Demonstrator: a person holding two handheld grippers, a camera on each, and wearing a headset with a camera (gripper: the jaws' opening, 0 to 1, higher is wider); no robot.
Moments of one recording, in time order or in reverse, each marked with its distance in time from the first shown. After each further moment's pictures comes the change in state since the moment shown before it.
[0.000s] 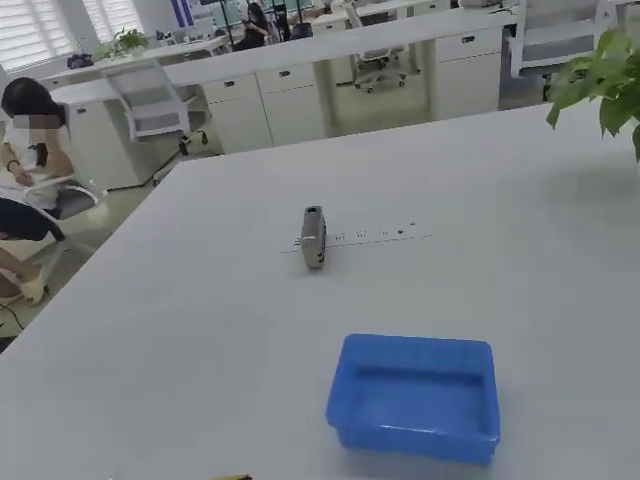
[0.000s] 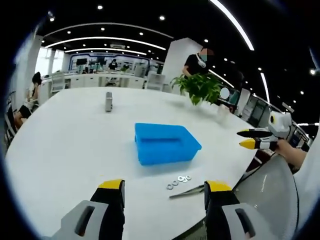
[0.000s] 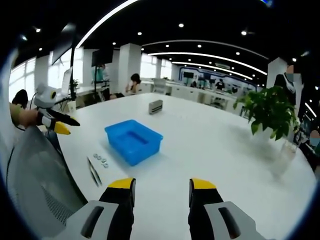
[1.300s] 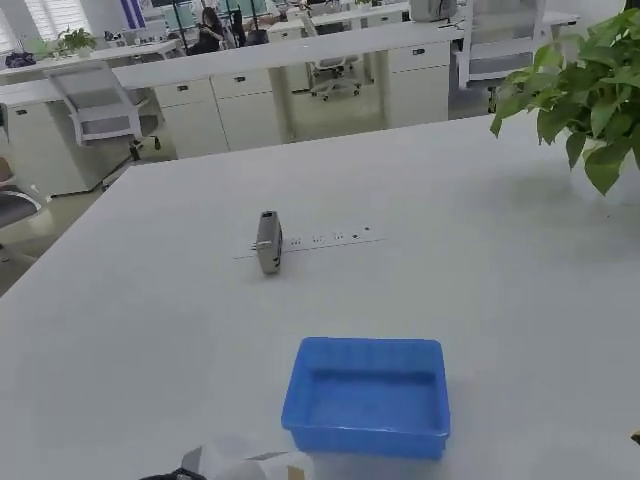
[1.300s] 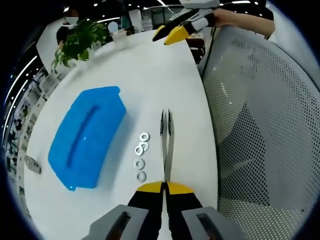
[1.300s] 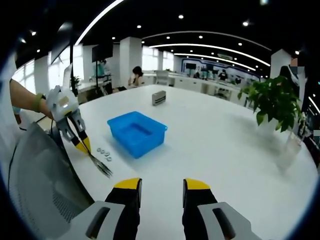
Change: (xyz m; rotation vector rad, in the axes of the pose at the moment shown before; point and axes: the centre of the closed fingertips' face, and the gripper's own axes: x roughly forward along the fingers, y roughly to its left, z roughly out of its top) left arm 0.062 -0.027 -0.068 0.961 0.560 -0.402; right arm 0.004 0.005 -0.013 0.035 0.061 0.050
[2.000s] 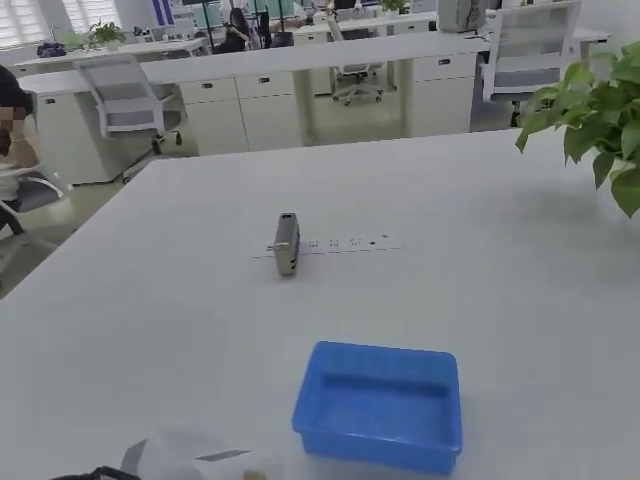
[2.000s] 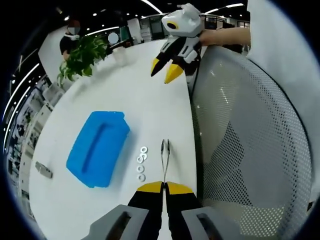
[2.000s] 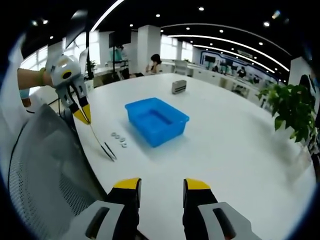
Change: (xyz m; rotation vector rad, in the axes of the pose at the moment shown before) left arm -0.061 -0.012 0.022 0.011 -0.082 0.036; right arm 0.012 0.035 -0.015 -0.135 0.123 0.138
